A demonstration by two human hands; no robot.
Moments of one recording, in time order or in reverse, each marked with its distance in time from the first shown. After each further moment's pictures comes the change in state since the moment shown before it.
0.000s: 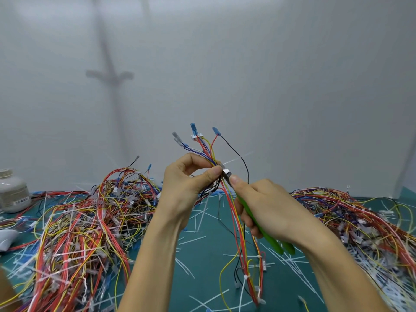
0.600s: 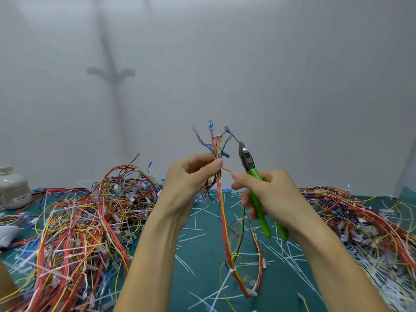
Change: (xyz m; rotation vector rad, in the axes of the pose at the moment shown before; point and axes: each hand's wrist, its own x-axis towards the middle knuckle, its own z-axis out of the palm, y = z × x) left_hand 0.000 0.002 0.000 -0.065 -0.058 -0.163; right_hand 0.010 0.011 -0.001 0.381 0.113 -0.009
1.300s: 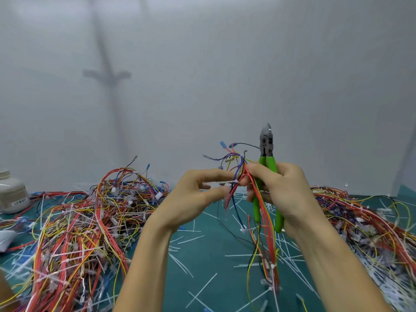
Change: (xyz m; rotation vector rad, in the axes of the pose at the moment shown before) left_hand -0.011 0.005 0.000 0.493 -0.313 0.078; right_hand 0.003 -0.002 -0.004 0.262 0.173 -0.124
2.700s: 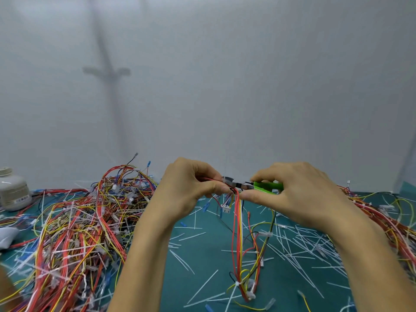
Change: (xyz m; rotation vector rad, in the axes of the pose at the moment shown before) left_hand 0.001 0.010 -0.010 0.217 0.152 0.006; right_hand -0.001 -0.013 -0.039 -1.182 -0.262 -0.330
